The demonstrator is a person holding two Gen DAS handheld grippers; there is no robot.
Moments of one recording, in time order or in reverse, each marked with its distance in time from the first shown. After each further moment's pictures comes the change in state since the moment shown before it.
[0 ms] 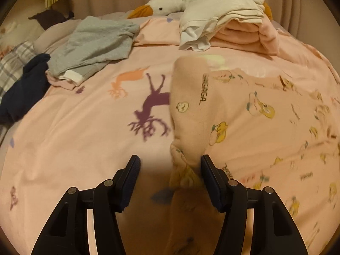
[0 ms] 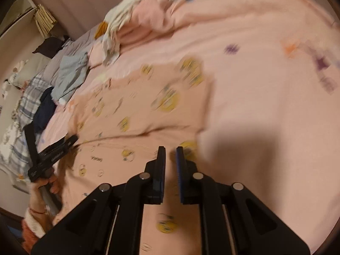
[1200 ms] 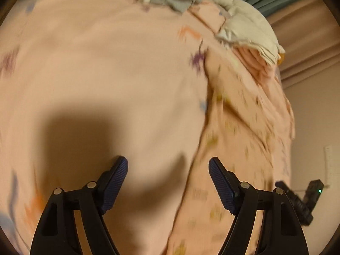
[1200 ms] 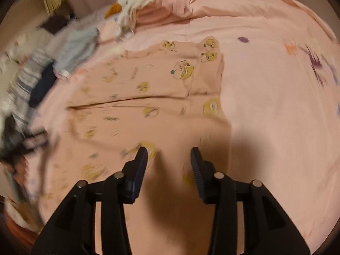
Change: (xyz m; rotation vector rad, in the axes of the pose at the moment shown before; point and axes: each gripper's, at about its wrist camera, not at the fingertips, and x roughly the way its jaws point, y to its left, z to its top) left arm -0.068 0.130 -0.101 -0.536 0.265 -0.457; right arm -0.034 0.039 -0.064 -0.031 0.065 0.024
